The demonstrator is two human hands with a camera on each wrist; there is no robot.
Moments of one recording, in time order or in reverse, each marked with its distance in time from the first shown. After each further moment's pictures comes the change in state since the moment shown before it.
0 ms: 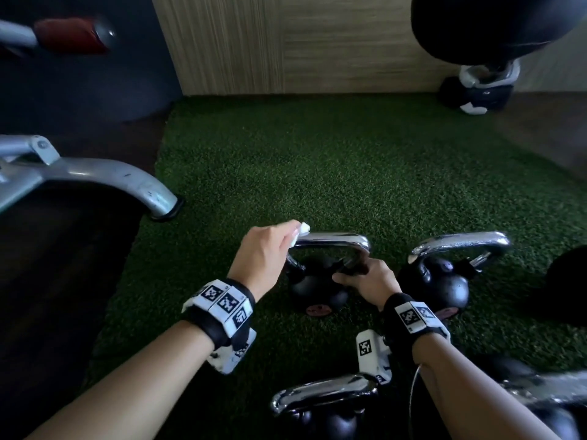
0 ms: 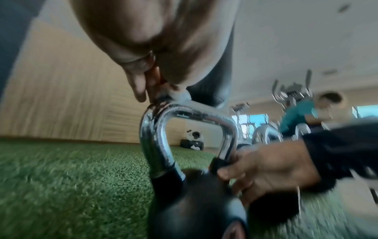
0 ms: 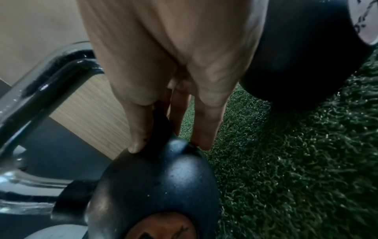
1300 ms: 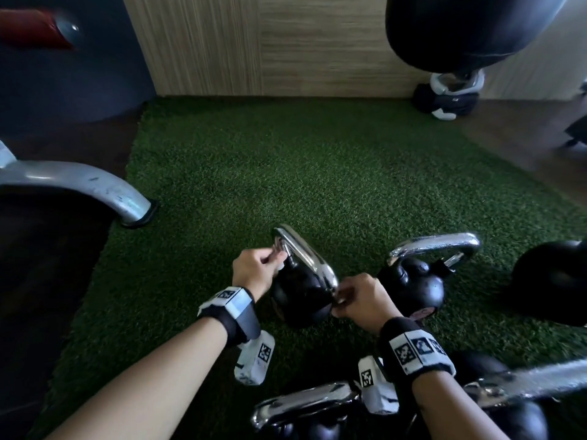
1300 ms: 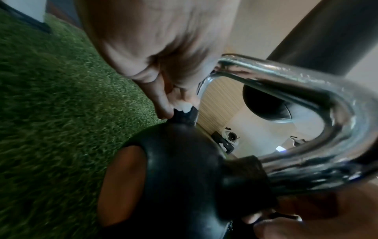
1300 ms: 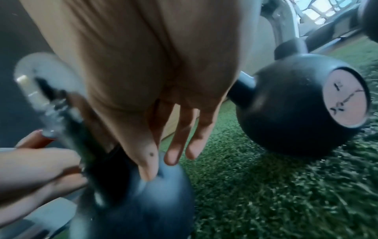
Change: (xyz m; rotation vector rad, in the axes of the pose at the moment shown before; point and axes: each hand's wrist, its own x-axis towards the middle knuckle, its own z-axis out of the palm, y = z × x) left_hand -0.003 -0.040 0.084 -0.312 -0.064 -0.658; right_hand -0.040 0.004 -0.020 -0.215 -0.079 -0.212
